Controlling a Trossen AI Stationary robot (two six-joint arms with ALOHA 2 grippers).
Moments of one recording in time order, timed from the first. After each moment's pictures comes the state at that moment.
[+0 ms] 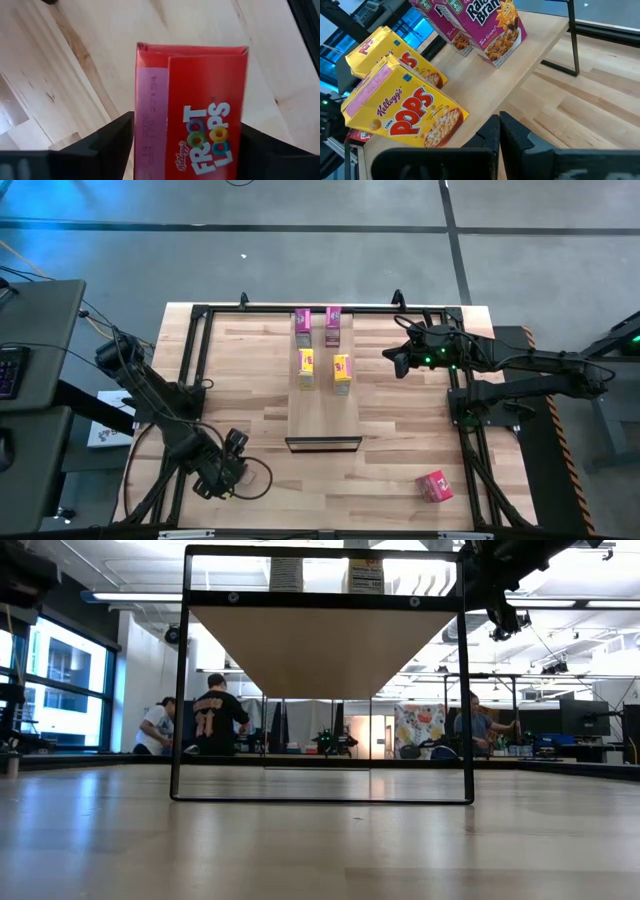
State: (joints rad) left arm -0.85 1.44 0.96 -0.85 -0.11 -0.33; right arm -0.19 0.88 0.79 -0.41 0.13 0.68
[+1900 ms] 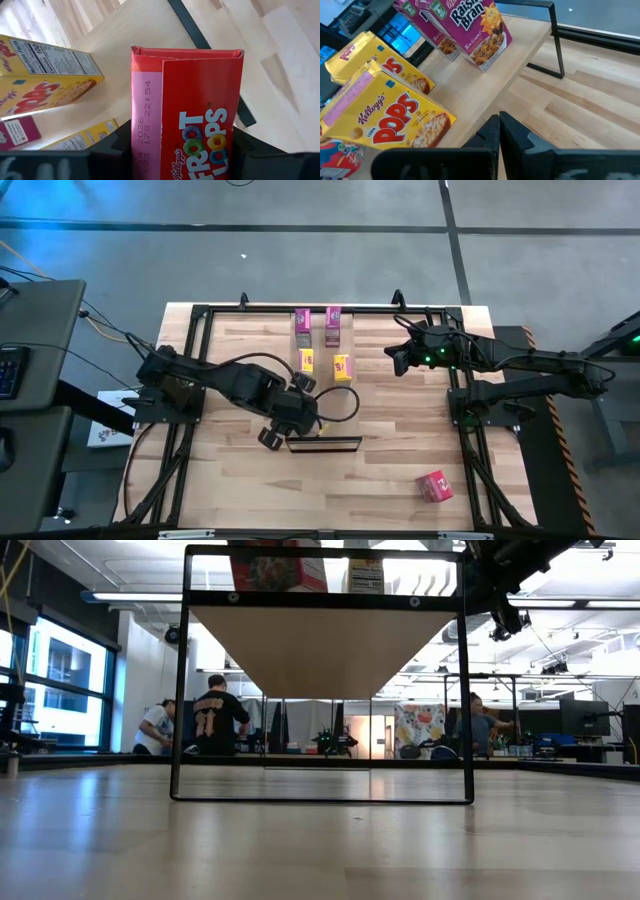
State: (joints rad) left arm -0.30 1.81 1.97 -1.36 -0.21 0.30; right arm -0.19 0.88 0.79 -0.44 0.19 0.69
